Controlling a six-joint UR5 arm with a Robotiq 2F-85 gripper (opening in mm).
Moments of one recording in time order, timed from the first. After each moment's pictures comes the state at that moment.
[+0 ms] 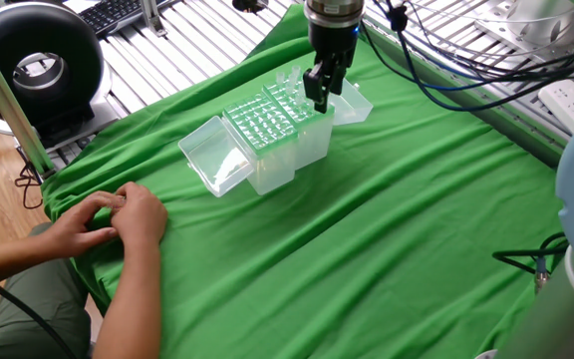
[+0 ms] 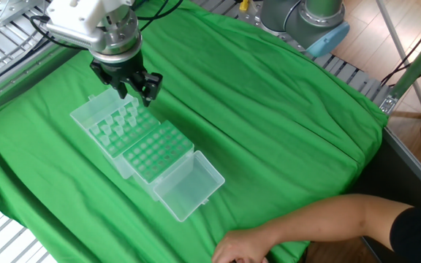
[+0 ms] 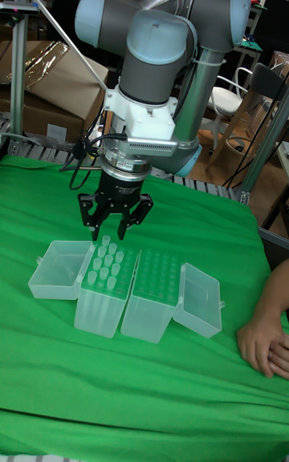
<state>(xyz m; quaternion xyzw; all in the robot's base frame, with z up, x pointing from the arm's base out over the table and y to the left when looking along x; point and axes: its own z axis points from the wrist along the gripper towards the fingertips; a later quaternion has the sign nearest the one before) 0.533 -0.051 0.145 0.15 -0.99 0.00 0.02</state>
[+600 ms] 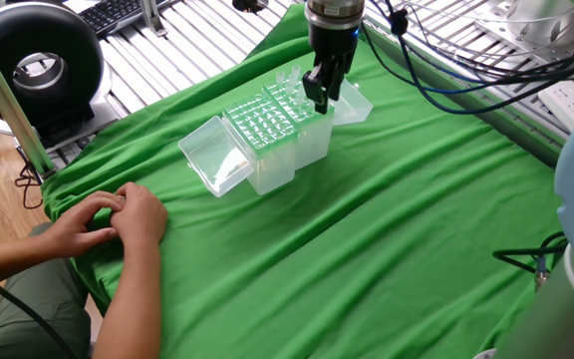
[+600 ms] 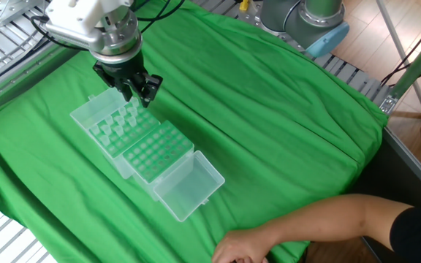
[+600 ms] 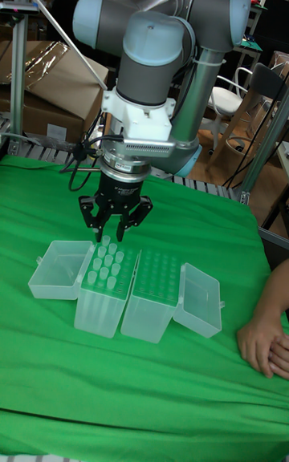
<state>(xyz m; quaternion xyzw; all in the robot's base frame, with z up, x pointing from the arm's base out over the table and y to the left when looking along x) 0.532 -0.047 0.141 0.14 -0.99 -0.01 0.02</state>
